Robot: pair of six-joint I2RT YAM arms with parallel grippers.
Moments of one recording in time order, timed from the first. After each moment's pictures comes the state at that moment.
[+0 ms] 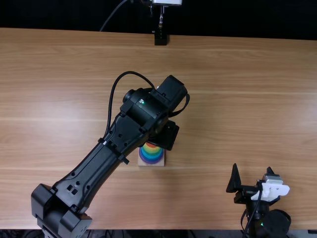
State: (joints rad) left arm -0.68 1.95 2.02 -1.42 -0.01 -0.34; right arm -0.05 0.01 0.08 -0.26 0.02 0.02
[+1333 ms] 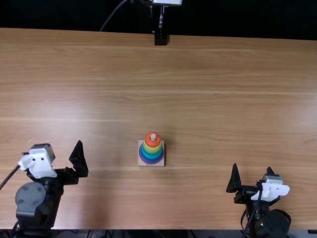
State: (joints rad) left arm -0.08 0.47 0.39 -0.17 -0.02 -0.29; right arm -0.05 0.01 0.08 -0.26 0.01 0.02
